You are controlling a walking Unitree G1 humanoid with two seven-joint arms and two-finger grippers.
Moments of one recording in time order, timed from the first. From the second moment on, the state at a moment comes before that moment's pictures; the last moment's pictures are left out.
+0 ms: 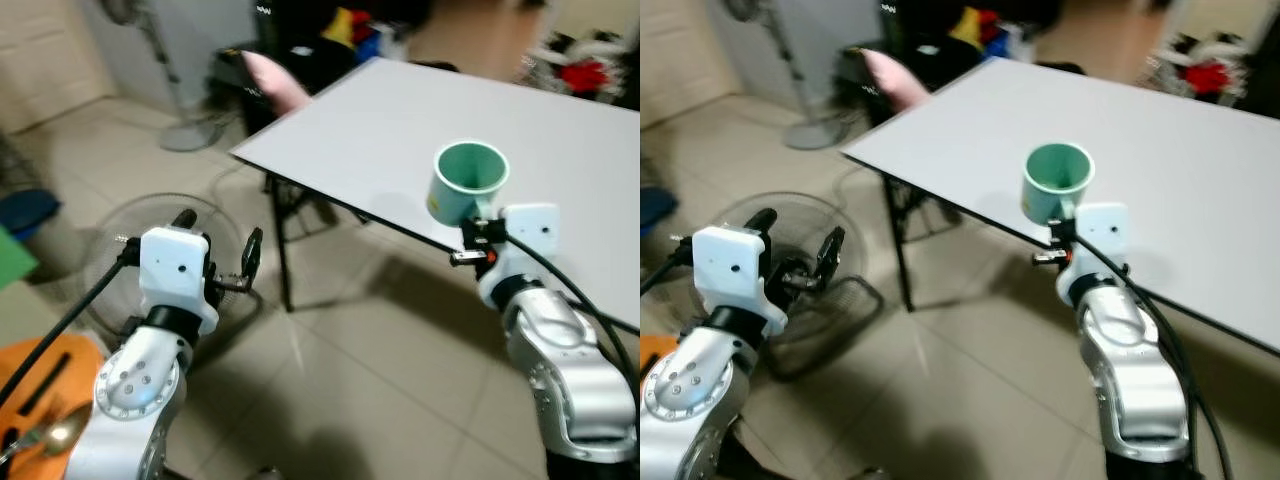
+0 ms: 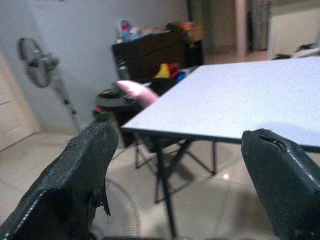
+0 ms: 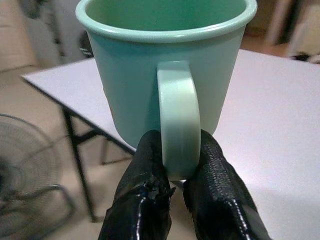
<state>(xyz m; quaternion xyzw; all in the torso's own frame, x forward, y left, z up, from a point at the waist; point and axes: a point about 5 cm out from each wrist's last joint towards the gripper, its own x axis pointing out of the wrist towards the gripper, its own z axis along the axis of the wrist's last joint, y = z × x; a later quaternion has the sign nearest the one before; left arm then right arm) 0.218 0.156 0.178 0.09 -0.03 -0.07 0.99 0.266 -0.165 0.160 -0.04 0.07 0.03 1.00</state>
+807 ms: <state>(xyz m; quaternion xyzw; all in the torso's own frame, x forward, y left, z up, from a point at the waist) 0.217 0.138 0.169 0.07 -0.01 -0.13 0.99 0.273 -0.171 0.161 -0.04 0.08 0.03 1.00</state>
